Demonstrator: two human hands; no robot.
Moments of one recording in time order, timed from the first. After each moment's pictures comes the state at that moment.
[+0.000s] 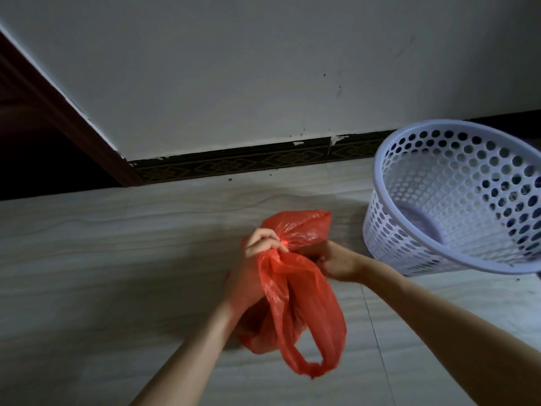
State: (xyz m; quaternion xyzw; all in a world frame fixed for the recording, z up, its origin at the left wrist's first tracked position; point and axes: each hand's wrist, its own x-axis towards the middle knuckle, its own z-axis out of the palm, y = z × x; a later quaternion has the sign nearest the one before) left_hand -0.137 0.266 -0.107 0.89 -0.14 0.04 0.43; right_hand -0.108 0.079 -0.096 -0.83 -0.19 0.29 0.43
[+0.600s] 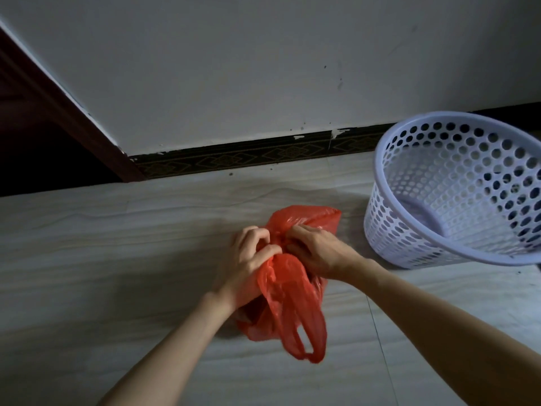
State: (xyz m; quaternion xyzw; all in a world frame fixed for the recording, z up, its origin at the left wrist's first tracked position) left_hand -0.142 0.280 -0.103 0.92 -0.27 0.17 0.23; right_hand -0.112 0.096 -0.092 -0.90 -0.26 0.12 0.33
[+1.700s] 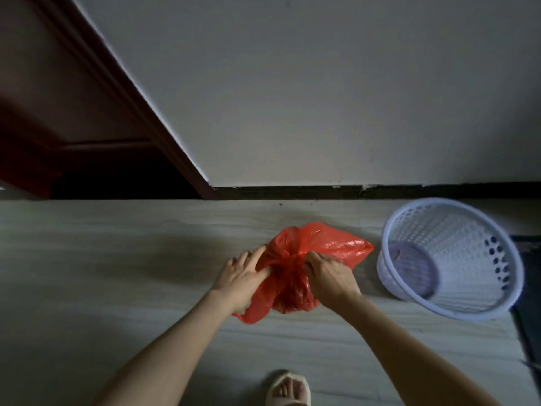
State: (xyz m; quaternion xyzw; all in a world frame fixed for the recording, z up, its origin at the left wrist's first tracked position) left_hand -0.163 0.336 0.131 0.95 -0.14 -0.27 -0.05; right_hand -0.136 0.143 0.106 -0.94 -0.17 0.16 0.25
